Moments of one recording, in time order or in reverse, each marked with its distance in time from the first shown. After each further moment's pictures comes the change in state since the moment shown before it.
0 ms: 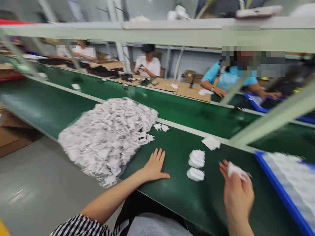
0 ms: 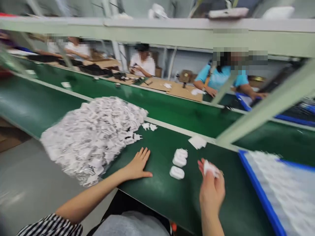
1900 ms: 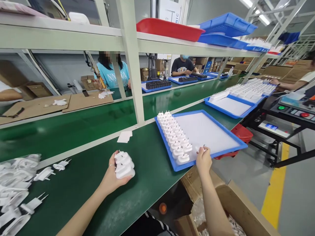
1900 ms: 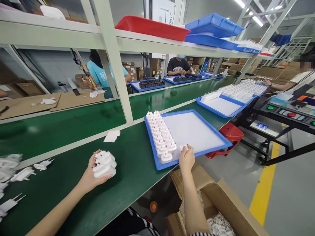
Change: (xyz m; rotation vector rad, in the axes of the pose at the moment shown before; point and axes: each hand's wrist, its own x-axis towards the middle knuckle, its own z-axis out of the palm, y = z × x) left_hand 0.079 0.110 0.027 -0.544 0.071 0.464; right_hand -0.006 -0.004 -0.230 -0.933 0.814 0.138
